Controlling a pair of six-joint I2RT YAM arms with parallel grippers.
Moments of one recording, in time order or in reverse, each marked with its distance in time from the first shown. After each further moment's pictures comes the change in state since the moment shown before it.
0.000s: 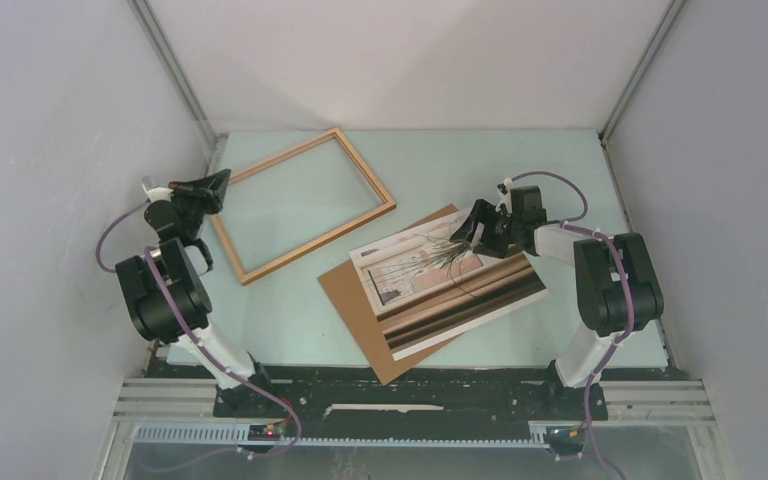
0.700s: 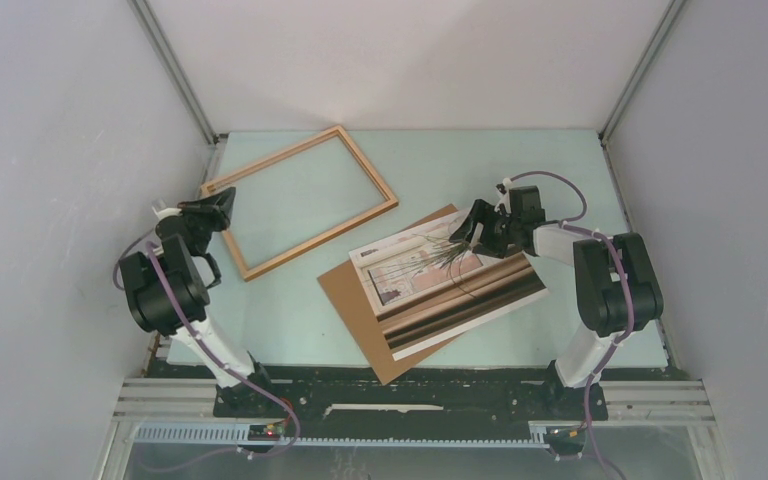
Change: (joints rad) left arm -0.002 0.068 -0.121 0.111 -0.065 -0.077; right arm 0.005 0.000 0.000 0.000 0.008 -0.001
